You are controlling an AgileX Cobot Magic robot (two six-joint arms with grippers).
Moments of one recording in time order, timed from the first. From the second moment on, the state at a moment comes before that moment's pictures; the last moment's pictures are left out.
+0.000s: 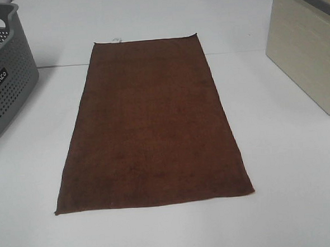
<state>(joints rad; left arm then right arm) -0.06 0.00 -0.50 -0.16 1.06 0.11 -0.03 -0.01 -0.51 0.00 1.07 0.01</state>
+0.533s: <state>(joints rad) -0.06 0.00 -0.50 -0.16 1.06 0.11 -0.03 -0.01 -0.51 0.00 1.07 0.01</state>
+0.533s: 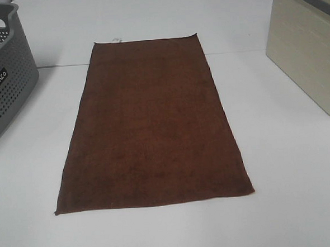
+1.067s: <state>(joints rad) -0.06 0.00 -0.50 -0.16 1.06 0.11 -0.03 -0.01 -0.51 0.00 1.07 0.01</state>
